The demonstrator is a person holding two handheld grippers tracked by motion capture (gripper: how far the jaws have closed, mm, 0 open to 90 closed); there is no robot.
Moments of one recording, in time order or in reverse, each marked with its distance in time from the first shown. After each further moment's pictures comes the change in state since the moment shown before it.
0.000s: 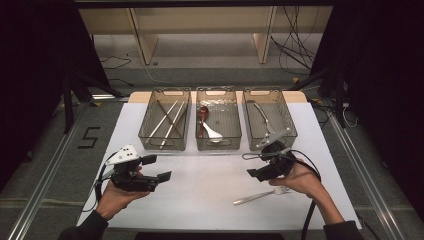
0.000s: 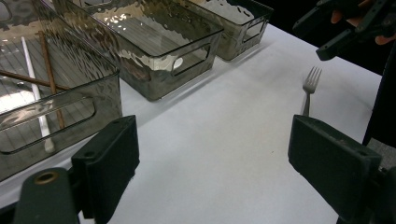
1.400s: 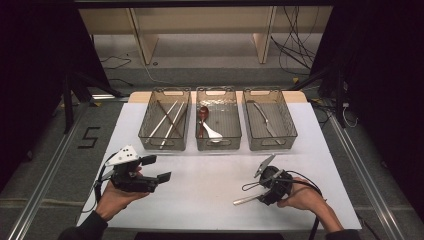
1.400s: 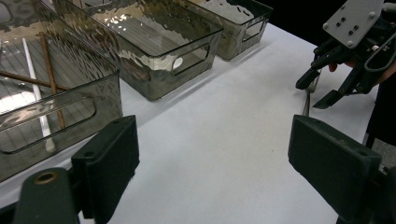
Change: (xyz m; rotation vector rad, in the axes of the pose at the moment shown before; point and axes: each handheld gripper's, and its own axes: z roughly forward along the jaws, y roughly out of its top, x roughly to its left) left arm -0.002 -0.001 0.000 -0.001 0.003 0.005; right arm 0.013 -0.050 0.046 0.315 0.030 -0.108
